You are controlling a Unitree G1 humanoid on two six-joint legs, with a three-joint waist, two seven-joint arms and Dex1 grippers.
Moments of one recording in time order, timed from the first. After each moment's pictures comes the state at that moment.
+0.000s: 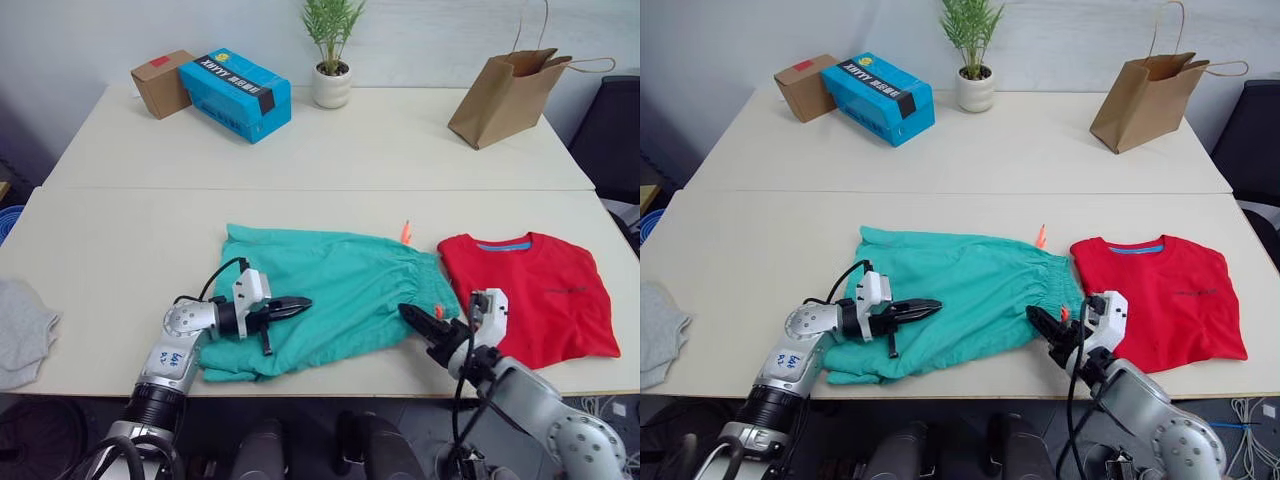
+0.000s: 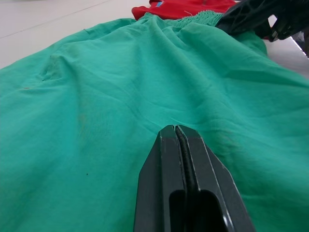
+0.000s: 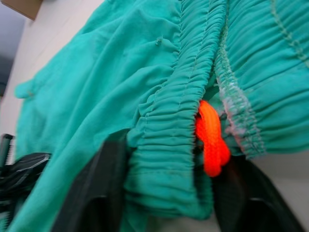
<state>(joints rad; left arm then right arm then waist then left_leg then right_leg) -0.30 0.41 -0.10 0.21 -0.27 -0.05 -1.01 0.13 -0.43 -0.08 -0.49 1.30 0.65 -0.22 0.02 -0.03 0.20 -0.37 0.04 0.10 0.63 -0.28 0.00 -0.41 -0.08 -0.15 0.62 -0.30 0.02</state>
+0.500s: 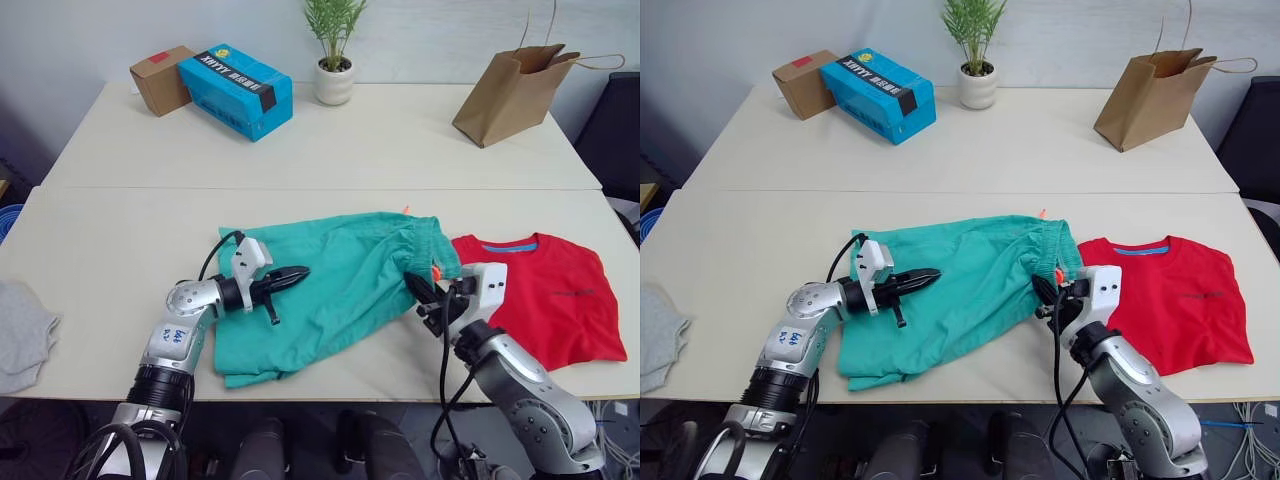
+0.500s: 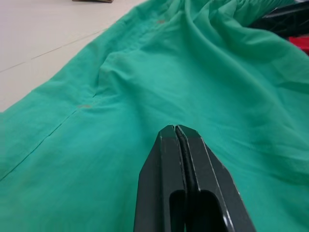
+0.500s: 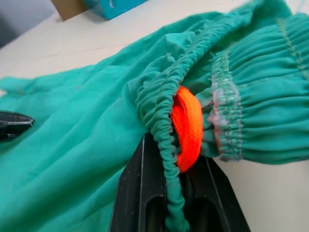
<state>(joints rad) -0.40 0.39 -0.06 0.18 -0.26 0.13 -0.87 0.04 -0.46 -0.01 -0.49 0.68 0.39 0.14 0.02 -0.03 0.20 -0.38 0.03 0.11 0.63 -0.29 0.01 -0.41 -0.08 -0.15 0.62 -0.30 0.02</state>
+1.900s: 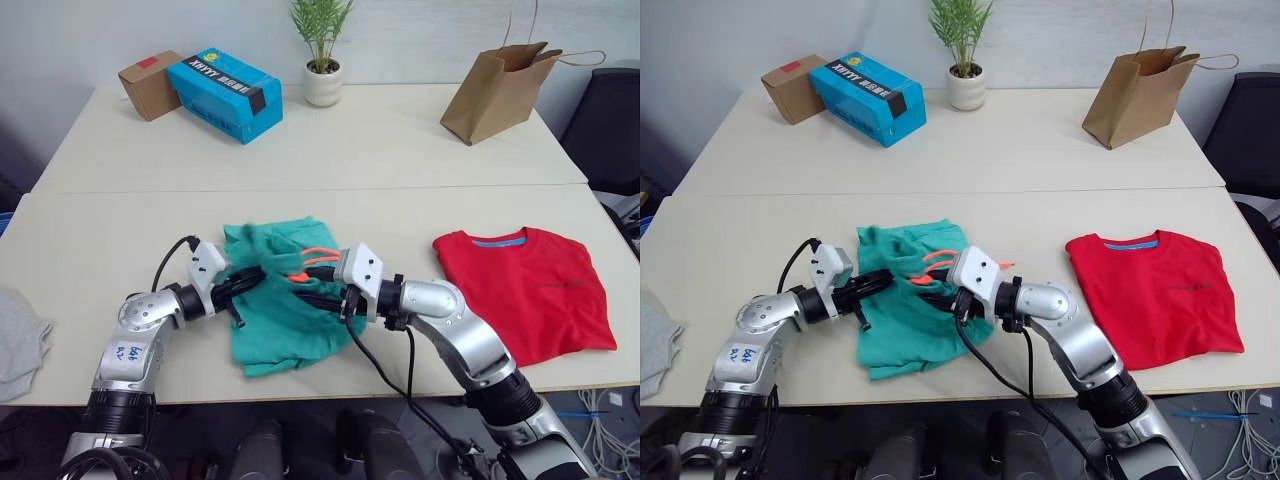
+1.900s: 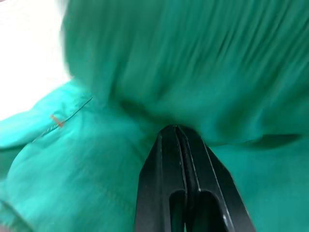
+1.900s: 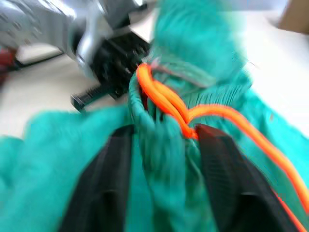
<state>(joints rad) -0.25 0.53 0.08 0.00 -0.31 0.18 -0.83 -0.48 -0.37 0.33 -0.24 0.35 0.42 0.85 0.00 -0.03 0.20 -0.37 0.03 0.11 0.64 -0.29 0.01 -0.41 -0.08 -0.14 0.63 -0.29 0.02</state>
